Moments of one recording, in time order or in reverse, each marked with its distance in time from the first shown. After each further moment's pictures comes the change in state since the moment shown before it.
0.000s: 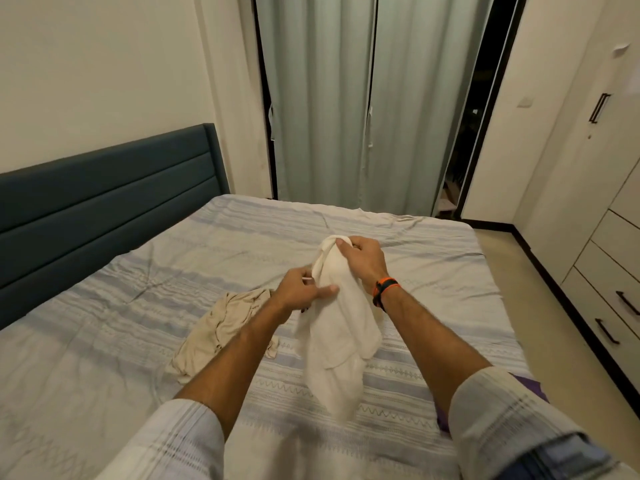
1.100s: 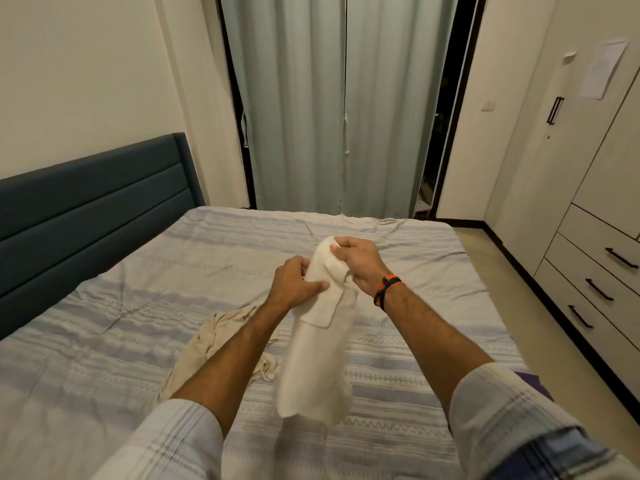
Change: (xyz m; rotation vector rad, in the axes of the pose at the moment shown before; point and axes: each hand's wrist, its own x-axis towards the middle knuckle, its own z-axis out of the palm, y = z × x) left_hand 0.056 0.009 -0.041 0.317 0.134 0.238; right_hand 0.038 -0.013 0.041 0.412 -0.078 0.123
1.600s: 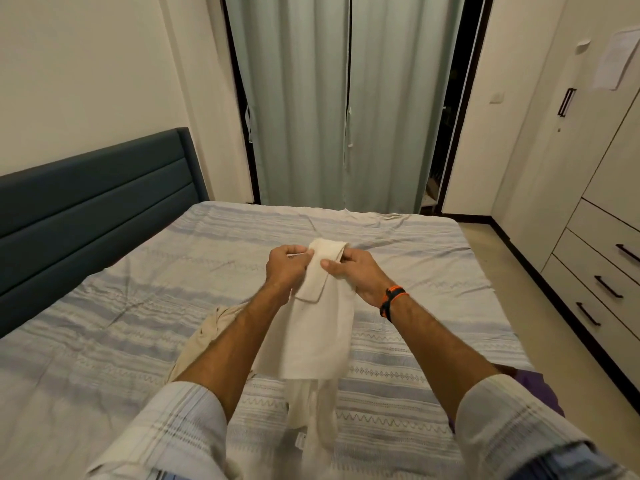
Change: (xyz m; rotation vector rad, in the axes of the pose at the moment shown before) left_hand 0.020 0.000 0.003 -0.511 0.160 -0.219; right_hand -0.009 0.023 -0.016 -0.024 -0.259 -0.007
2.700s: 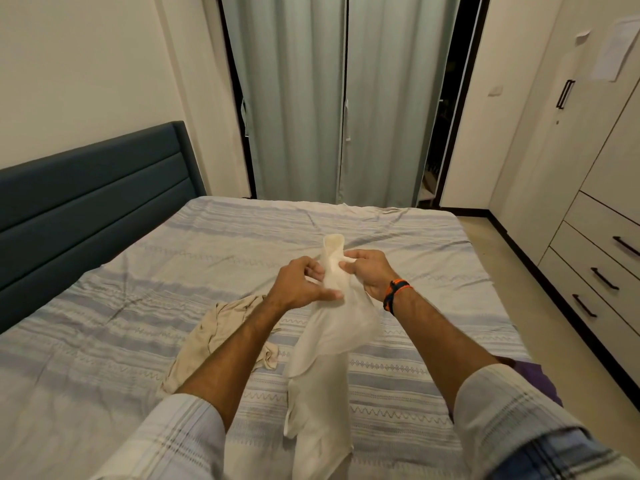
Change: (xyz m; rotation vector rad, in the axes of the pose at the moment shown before) left_hand -0.019 -0.024 -0.006 0.473 -0.304 0.174; right_hand 0.006 0.011 -0.008 -0.013 0.303 0.173
